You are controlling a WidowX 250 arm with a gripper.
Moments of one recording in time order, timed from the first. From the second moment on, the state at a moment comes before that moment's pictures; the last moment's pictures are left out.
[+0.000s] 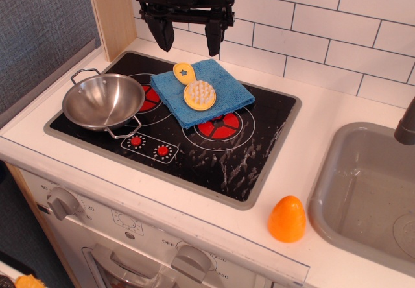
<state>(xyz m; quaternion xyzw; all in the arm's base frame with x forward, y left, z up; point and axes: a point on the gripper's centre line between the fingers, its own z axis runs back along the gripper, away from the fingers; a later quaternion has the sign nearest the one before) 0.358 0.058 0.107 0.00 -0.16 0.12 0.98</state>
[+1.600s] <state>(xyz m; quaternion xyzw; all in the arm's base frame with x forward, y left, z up) 0.318 0.098 0.054 0.10 -0.10 0.12 0.98</state>
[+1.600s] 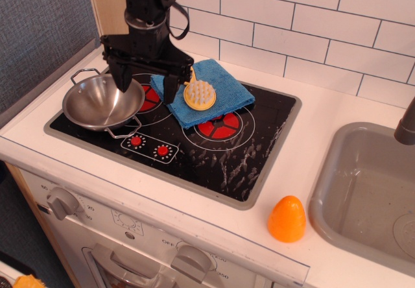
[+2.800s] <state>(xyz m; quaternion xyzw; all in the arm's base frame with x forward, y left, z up) 0.279 0.139 0.018 0.18 -0.03 0.16 0.97</state>
